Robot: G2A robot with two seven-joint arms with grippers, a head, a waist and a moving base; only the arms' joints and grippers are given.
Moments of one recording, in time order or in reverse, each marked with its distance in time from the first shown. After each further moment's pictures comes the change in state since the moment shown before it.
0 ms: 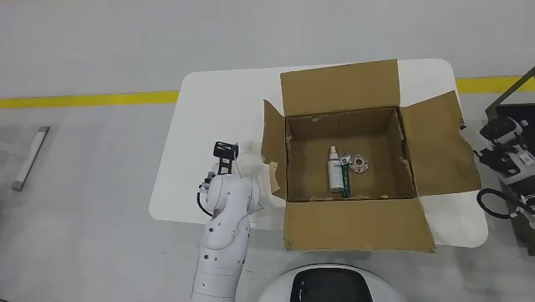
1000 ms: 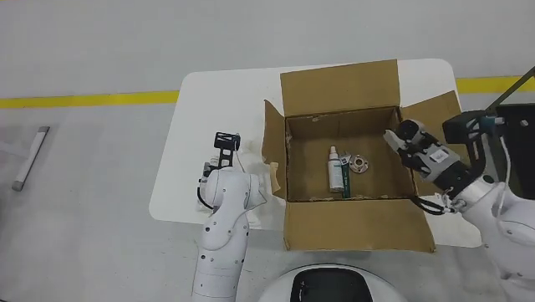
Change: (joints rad) left arm -0.006 -0.011 0.003 -0.106 -0.058 -0.007 -0.025; right arm 0.207 0.011 -0.377 -0.050 -0.362 0.157 0.193
